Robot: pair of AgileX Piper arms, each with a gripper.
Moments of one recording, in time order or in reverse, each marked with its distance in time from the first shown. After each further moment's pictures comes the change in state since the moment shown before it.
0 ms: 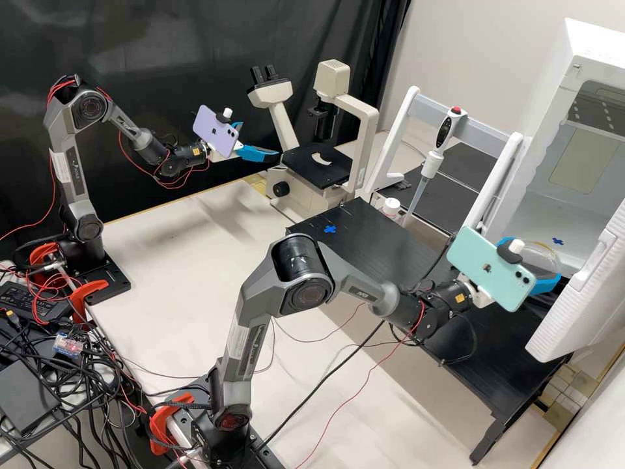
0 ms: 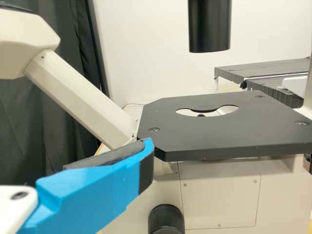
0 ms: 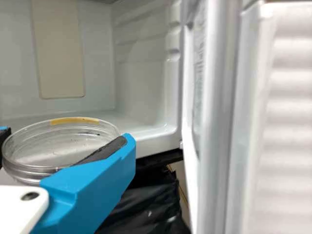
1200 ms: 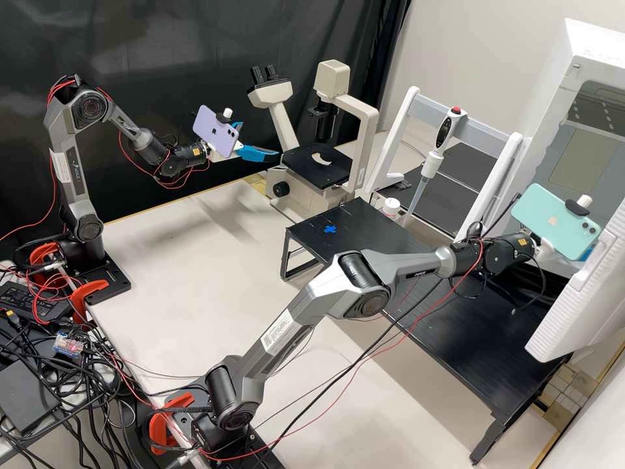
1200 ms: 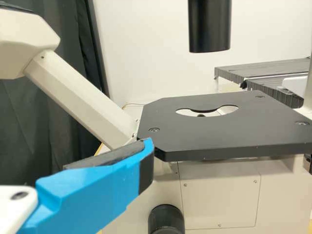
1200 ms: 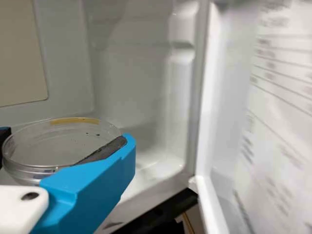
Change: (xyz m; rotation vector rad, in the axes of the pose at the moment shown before) left arm 0.000 0.000 0.000 0.000 0.000 0.000; right arm 0.139 -0.011 -0.045 -0.024 -0.120 -0.061
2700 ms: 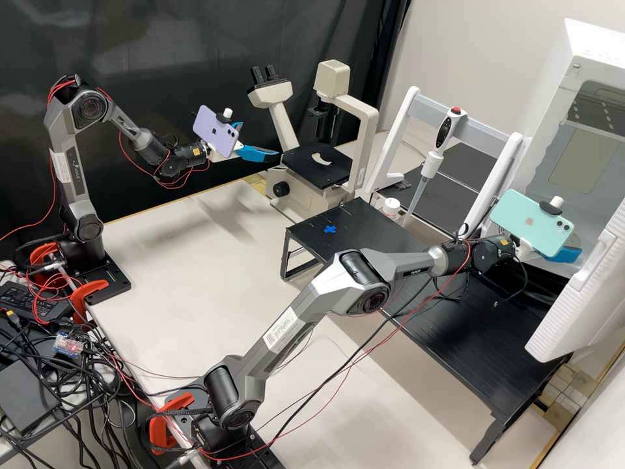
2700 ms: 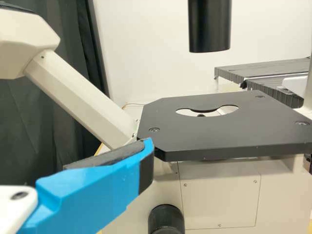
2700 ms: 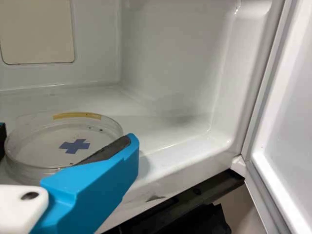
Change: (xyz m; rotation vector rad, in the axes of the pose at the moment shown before) left arm 0.000 0.000 0.000 0.000 0.000 0.000; right arm 0.010 -0.051 0.010 -0.059 -0.015 -0.107
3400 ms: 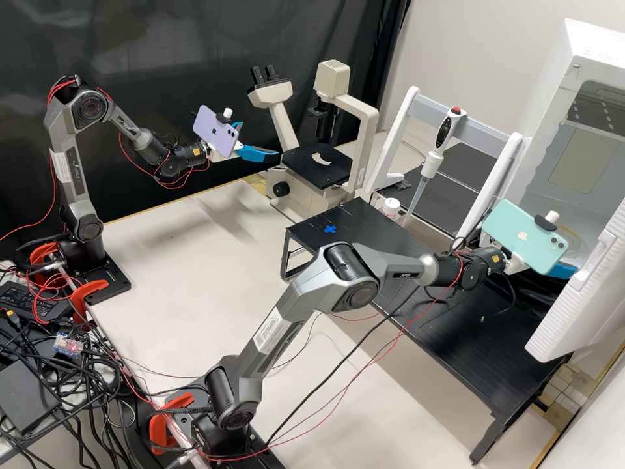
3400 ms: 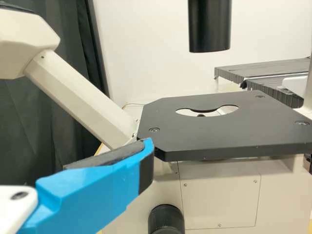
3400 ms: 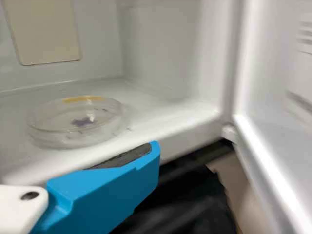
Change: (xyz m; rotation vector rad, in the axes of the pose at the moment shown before) left arm 0.000 0.000 0.000 0.000 0.000 0.000; right arm -0.056 0.016 0.026 0.125 0.024 0.043
